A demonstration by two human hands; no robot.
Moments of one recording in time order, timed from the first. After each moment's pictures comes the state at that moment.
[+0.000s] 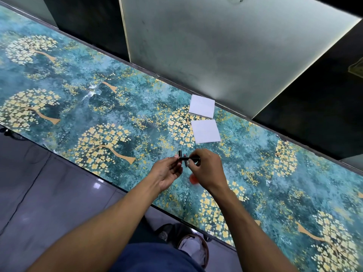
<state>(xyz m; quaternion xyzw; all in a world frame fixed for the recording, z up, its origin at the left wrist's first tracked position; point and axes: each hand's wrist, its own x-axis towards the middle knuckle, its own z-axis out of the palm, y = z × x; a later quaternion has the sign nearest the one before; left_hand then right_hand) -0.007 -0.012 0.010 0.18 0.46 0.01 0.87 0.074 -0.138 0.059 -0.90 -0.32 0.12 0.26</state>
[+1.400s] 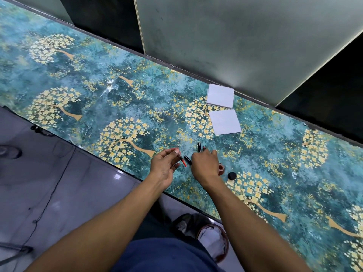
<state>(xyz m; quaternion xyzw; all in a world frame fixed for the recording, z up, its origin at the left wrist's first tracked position) -0.048 0.022 0.005 0.31 0.50 0.12 0.80 0.041 -0.077 0.006 -0.91 -0.37 0.16 -0.07</state>
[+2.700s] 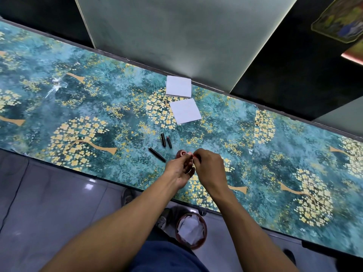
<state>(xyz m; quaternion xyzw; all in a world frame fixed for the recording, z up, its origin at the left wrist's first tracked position) 0.007 -0.112 0.011 0.20 0.51 -0.07 0.83 0.040 -0.209 0.043 -0.95 -0.22 0.07 0.19</state>
